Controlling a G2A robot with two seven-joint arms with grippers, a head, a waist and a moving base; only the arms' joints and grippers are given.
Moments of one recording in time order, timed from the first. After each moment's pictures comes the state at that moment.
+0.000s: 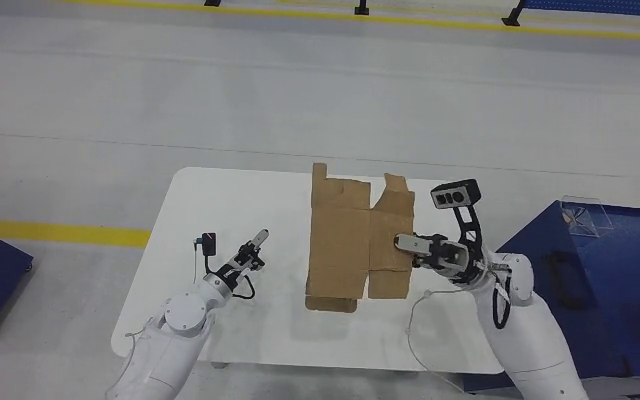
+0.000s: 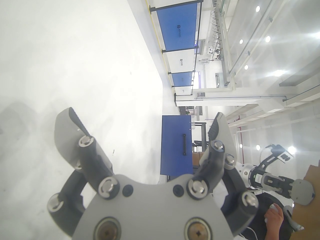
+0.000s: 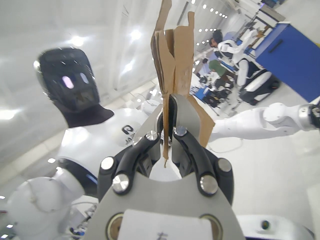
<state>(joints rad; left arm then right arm) 1.03 -1.28 -1.15 -1.01 -0.16 -0.32 -0.39 -1.09 -1.10 1.32 -1.55 1.06 -0.31 1.28</state>
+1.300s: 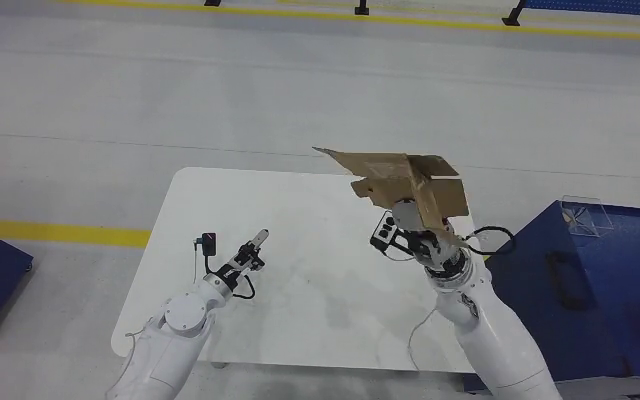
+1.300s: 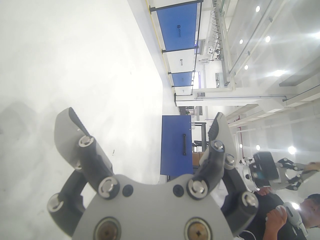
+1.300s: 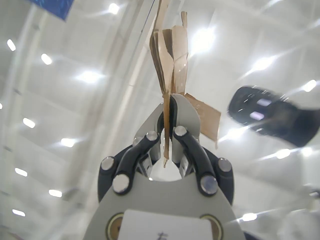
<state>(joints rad) 1.03 -1.28 -1.15 -1.01 -0.16 -0.32 -0.39 -1.14 -1.12 1.23 -1.57 1.80 0.51 1.03</state>
